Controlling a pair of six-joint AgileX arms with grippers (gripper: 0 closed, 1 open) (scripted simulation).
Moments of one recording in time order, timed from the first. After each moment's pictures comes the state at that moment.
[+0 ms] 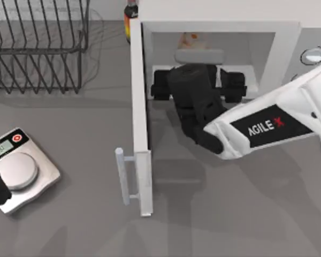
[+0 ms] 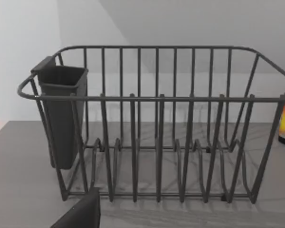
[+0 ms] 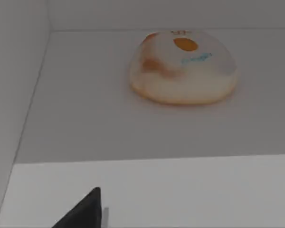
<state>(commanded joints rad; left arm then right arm) 0.00 0.00 0.00 0.00 0.00 0.00 0.66 2.30 1.29 0.59 0.71 0.28</state>
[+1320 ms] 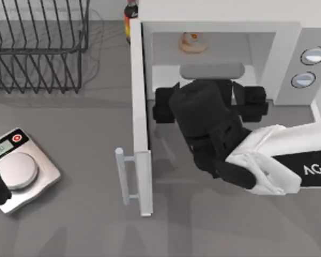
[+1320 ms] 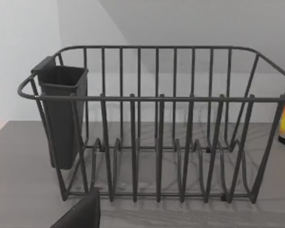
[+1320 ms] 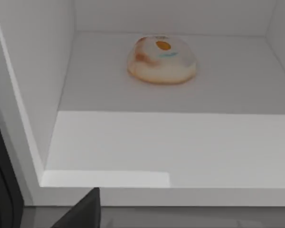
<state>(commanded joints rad) 0.00 0.00 0.00 0.00 0.00 0.00 0.81 1.89 0.97 0.40 0.81 0.35</state>
